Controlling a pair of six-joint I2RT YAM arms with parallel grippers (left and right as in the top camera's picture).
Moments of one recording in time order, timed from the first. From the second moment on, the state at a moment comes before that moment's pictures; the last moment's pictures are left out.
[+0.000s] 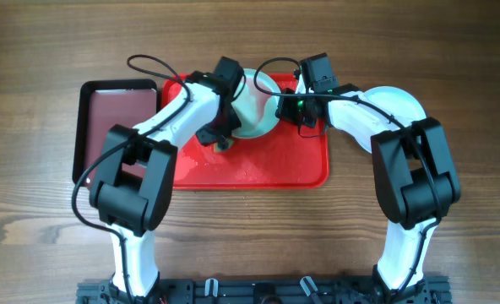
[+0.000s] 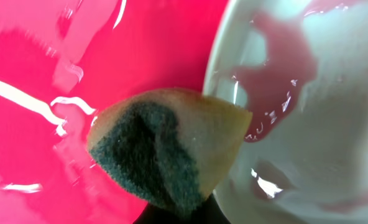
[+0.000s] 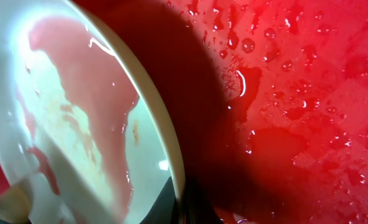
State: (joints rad) left arm -0.42 2.08 1.46 -0.88 -0.03 -0.86; right arm 0.32 2.08 1.28 -0.31 -0.37 0.63
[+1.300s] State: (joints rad) left arm -0.15 1.95 1.46 -0.75 0.15 -0.68; right arm 0.36 2.07 1.29 -0.33 -0.52 0.60
